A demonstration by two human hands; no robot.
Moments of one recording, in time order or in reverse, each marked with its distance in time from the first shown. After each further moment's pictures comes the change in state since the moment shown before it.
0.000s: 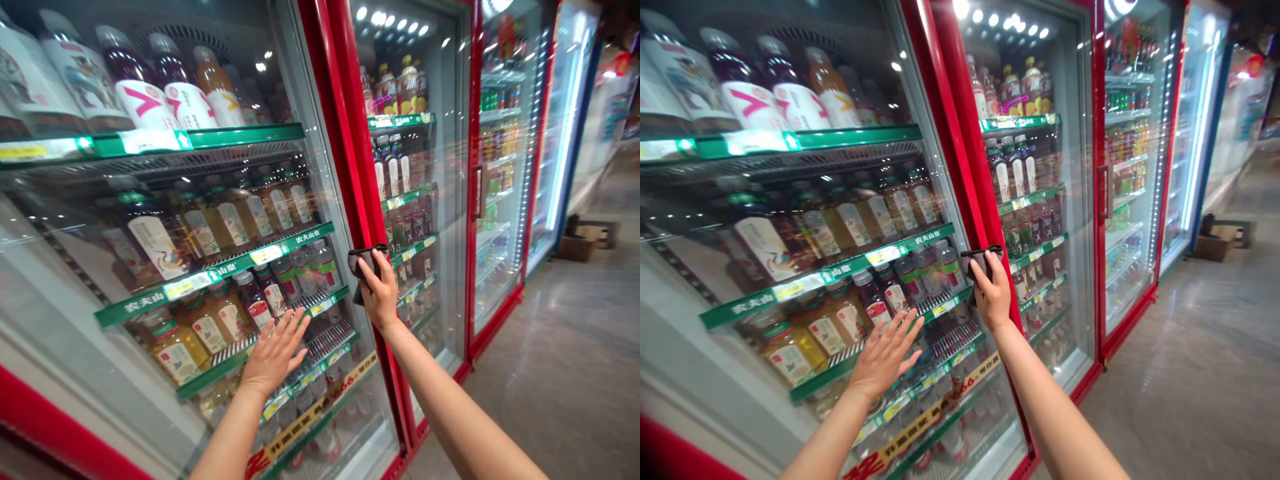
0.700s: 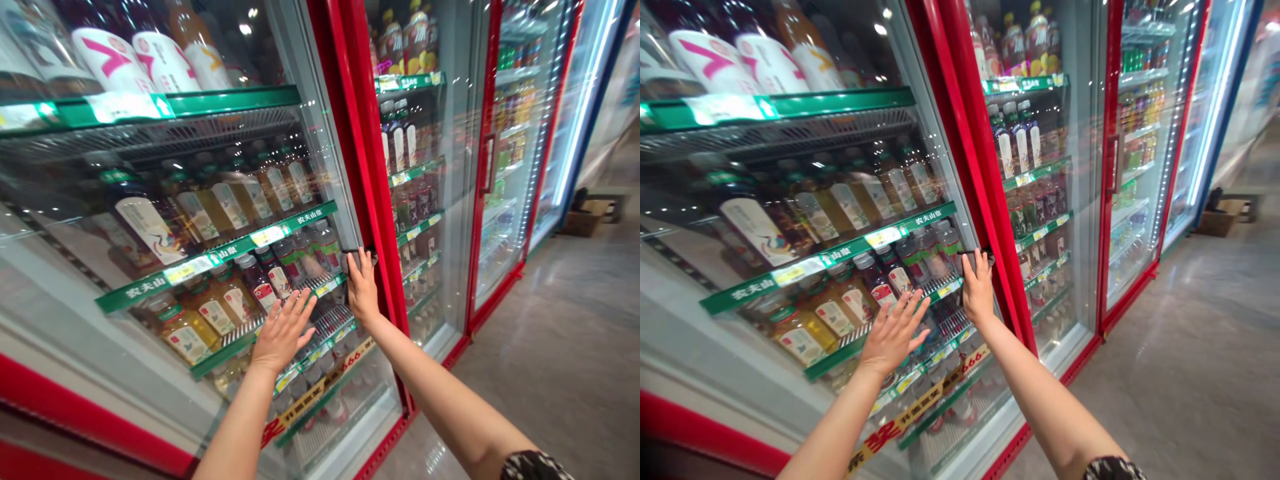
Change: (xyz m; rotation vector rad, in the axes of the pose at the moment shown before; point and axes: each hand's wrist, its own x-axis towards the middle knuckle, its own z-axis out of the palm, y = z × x) left_hand 0.000 0.003 0.000 -0.091 -0.060 -0.024; right_hand -0.064 -0.026 0.048 -0.006 -0.237 0.197
